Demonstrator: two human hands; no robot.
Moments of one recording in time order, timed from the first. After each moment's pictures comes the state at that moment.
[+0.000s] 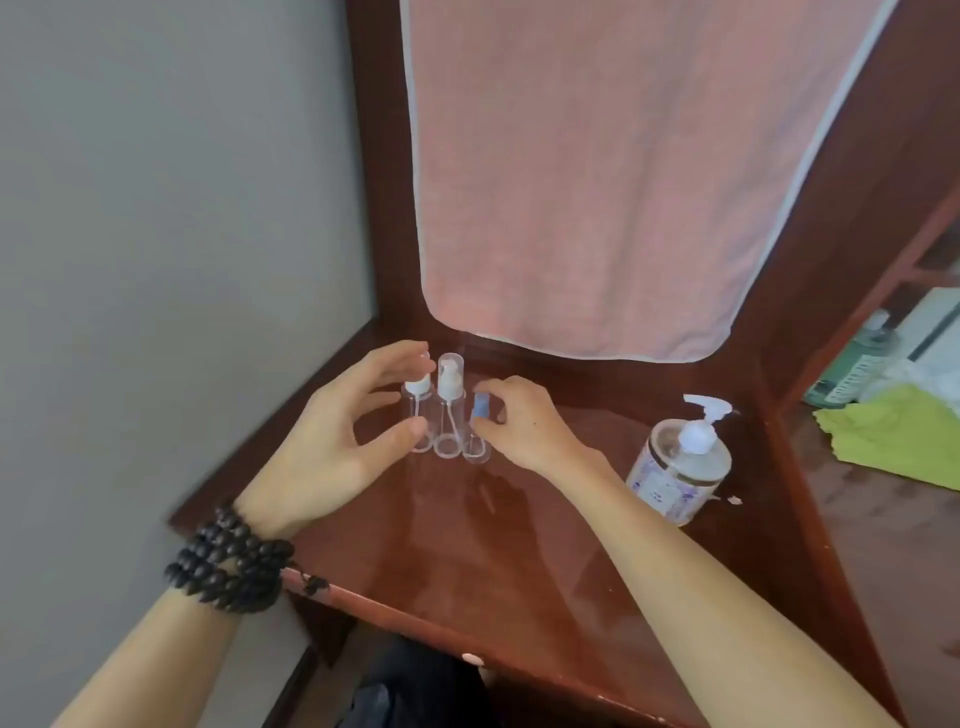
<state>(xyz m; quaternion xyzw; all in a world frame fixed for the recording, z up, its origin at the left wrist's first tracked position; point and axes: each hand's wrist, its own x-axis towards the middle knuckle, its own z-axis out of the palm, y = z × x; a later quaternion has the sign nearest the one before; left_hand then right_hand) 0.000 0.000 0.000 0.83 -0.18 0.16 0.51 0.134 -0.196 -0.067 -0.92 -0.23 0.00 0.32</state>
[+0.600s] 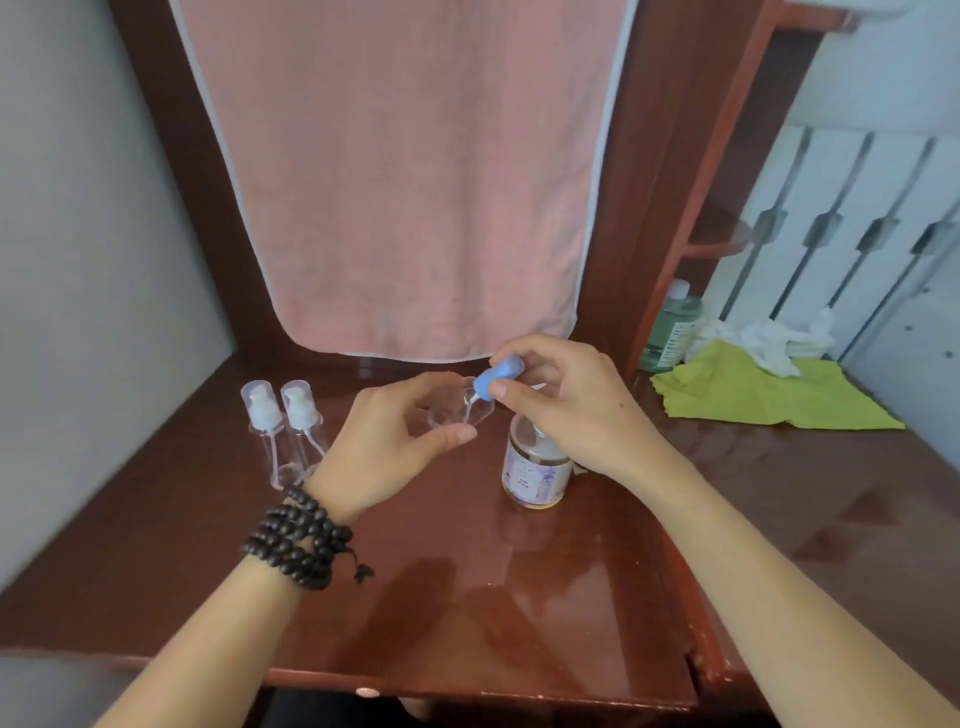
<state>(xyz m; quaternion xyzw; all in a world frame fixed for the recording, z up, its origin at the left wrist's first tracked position) 0.058 -0.148 0.003 0.86 -0.21 0.12 0.45 0.047 -0.351 0.045 -0.85 -0.15 -0.09 0.50</state>
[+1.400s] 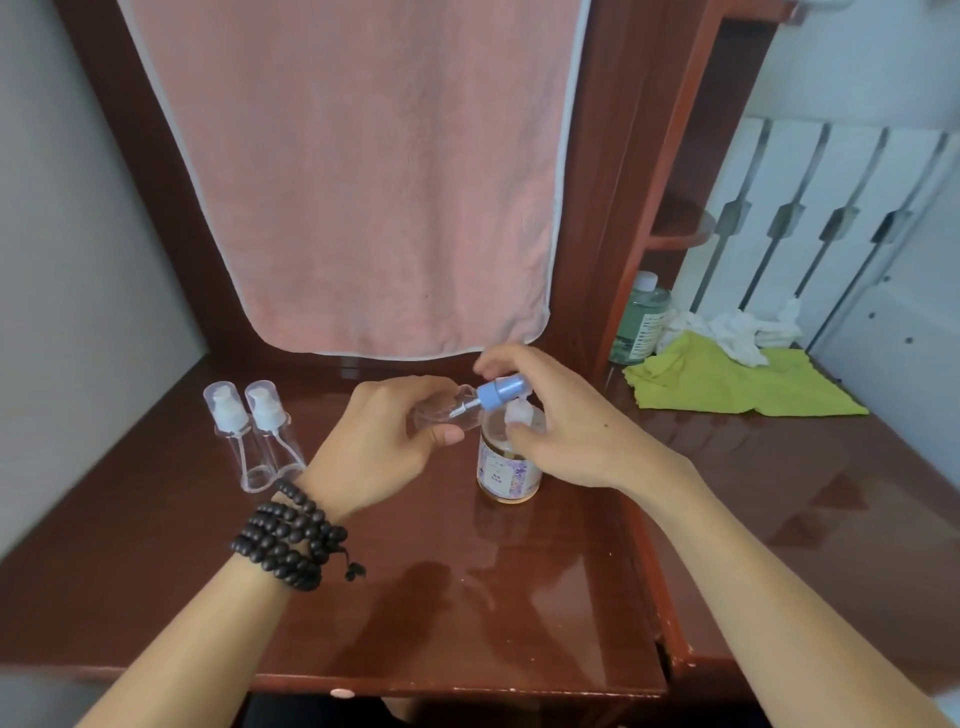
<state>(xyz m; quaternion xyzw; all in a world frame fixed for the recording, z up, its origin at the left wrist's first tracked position) 0.054 -0.172 0.009 0.89 -0.24 0.15 0.37 0.042 -0.380 0.032 -0.91 -0.22 -0.04 0.35</state>
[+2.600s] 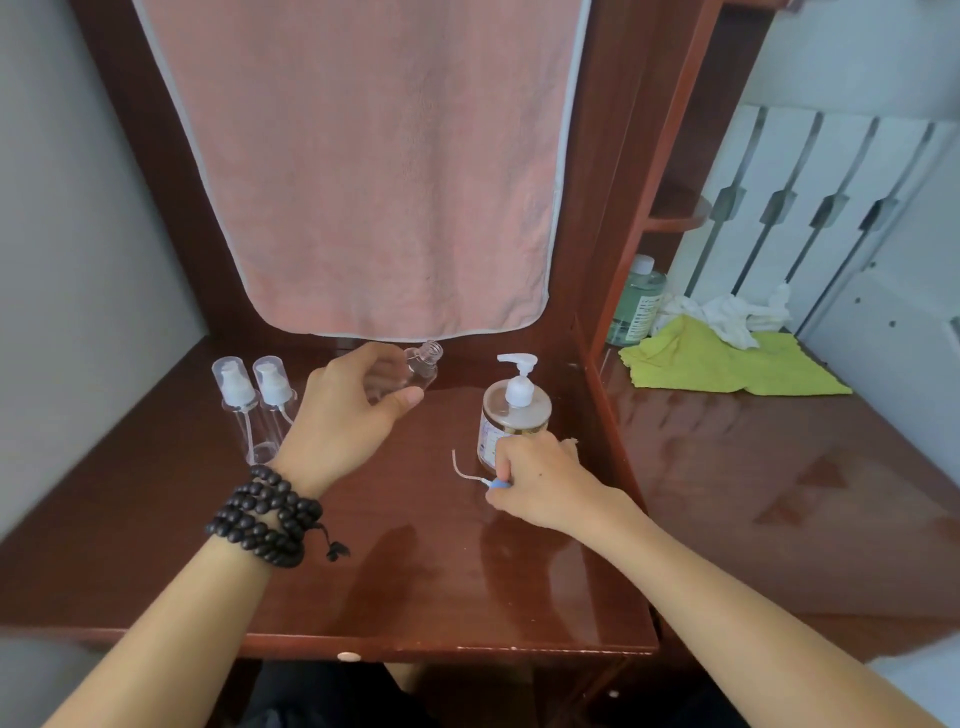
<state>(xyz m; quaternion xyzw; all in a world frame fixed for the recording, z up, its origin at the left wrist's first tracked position) 0.052 -0.143 -0.003 0.87 -0.10 0.13 0.47 0.028 -0.358 -0.044 -0.98 -0.08 0.08 0.14</state>
